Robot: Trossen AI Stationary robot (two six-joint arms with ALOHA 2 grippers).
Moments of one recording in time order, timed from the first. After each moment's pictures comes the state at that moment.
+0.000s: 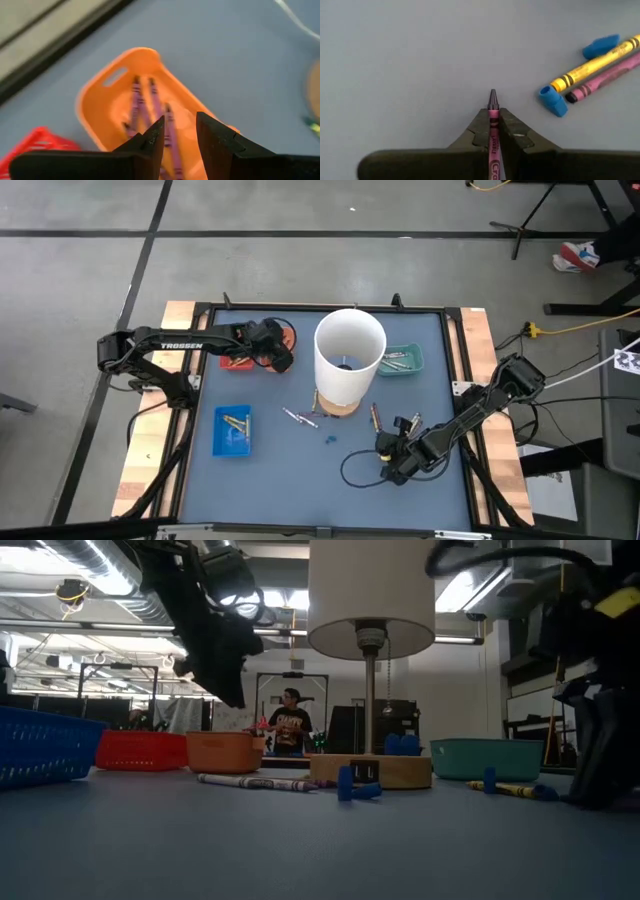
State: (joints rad) left arm 0.35 1.38 0.87 -0.46 -0.32 -0.38; right arm 0.68 1.67 0.83 -0.45 0.39 0.91
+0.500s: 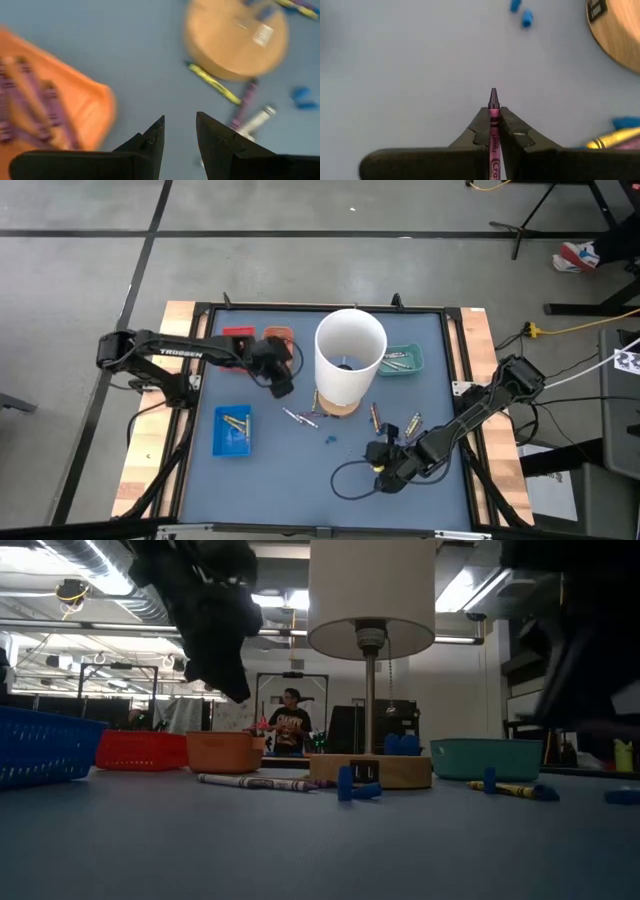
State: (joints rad) left arm 0.19 1.38 0.87 -0.46 -0.01 -0.39; right arm 0.68 1.67 1.00 -0.44 0.39 0.75
